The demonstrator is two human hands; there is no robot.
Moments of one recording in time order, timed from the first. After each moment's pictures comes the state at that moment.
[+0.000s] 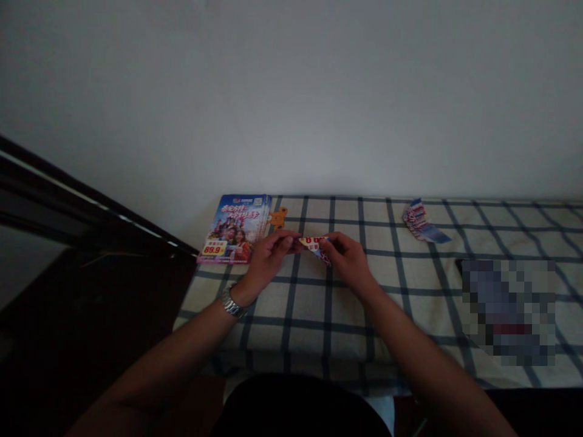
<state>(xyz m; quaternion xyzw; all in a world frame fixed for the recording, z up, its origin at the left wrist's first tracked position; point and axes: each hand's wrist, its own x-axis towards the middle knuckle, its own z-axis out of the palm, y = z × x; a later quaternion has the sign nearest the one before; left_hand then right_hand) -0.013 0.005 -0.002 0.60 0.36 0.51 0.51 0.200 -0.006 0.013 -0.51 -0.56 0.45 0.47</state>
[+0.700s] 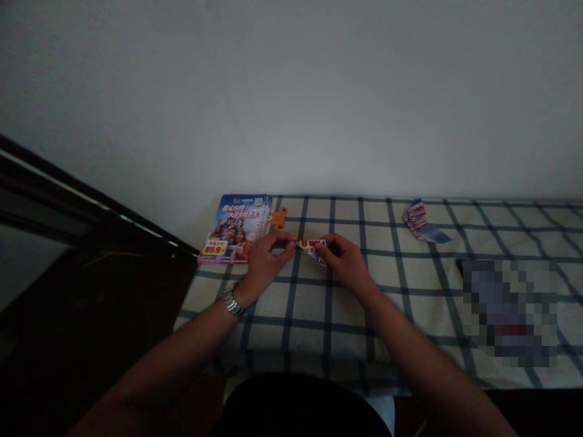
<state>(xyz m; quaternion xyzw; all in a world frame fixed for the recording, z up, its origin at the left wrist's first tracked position) -0.017 0.003 0.005 0.68 0.47 0.49 0.29 0.198 -0.008 0.011 -0.51 -0.58 0.45 0.45</state>
